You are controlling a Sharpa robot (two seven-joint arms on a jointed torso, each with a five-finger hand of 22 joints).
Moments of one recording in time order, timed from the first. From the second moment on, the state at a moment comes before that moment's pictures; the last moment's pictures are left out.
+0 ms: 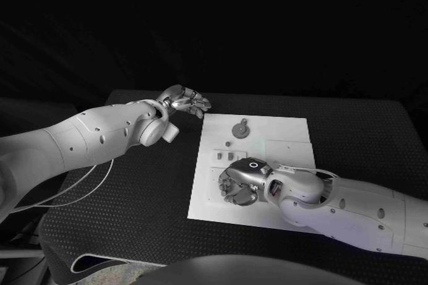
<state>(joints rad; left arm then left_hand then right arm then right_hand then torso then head) 1.22 -0.67 -0.08 1.09 -0.46 -0.19 0.22 1.01 -0.06 0.50 -0.26 0.06 0.79 0.20 0.28 0.54 1.11 0.14 0.07 0.35 0.97 0.08 0.53 0.64 0.02 0.98 -0.02 0.06 0.97 1.08 -0.60 -0.21 1.54 -1.70 -0.26 -0.05 1.08 -0.16 0.63 -0.28 0.08 0.97 0.14 0.30 0.56 1.26 0.07 0.09 0.30 1.26 -0.04 1.24 0.85 0.22 1.15 0.02 0.69 1.31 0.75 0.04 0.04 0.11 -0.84</state>
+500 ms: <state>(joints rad) 1.22 -0.67 -0.08 1.09 -0.46 -0.19 0.22 1.01 -0.06 0.50 -0.26 0.06 0.79 0.20 0.28 0.54 1.11 0.14 0.07 0.35 0.97 0.08 0.53 0.64 0.02 0.98 -0.02 0.06 0.97 1.08 -0.60 -0.21 1.55 -1.69 -0.31 -0.05 1.05 -0.20 0.62 -0.24 0.08 0.97 0.14 0.30 0.56 1.26 0.08 0.09 0.31 1.26 -0.03 1.24 0.85 0.22 1.14 0.02 0.69 1.31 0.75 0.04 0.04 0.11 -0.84</state>
